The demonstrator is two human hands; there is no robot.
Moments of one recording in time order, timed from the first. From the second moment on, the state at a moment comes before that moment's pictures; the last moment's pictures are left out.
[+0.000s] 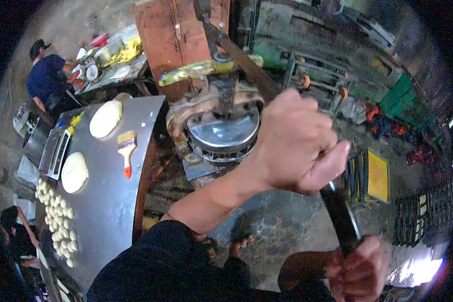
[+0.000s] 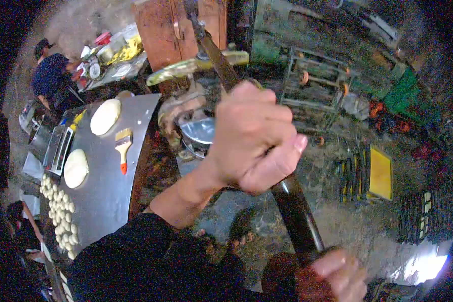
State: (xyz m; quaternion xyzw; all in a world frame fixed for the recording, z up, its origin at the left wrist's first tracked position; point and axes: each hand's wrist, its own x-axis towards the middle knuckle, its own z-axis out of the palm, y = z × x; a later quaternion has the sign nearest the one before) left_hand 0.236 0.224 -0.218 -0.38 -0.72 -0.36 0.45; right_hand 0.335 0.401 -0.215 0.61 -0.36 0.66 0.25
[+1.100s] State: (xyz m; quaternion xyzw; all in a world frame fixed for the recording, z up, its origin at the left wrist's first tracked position) left_hand -0.011 -0.116 -0.354 -0.01 -0.96 -0.06 0.28; right_hand 0.330 0.388 -0.077 0.19 -0.97 0.11 -0.07
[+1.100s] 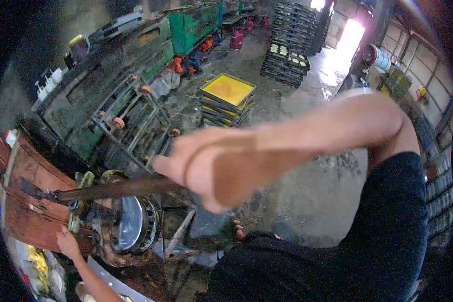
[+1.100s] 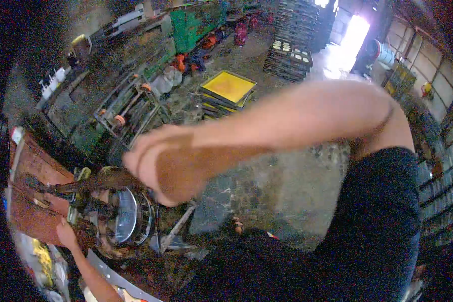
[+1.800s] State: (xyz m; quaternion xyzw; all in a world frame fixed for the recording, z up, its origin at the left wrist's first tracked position) left_hand 0.053 -0.072 -0.311 0.08 -0.98 -0.09 0.15; right_hand 0.397 0.415 -0.295 0.04 -0.95 0.27 -0.13
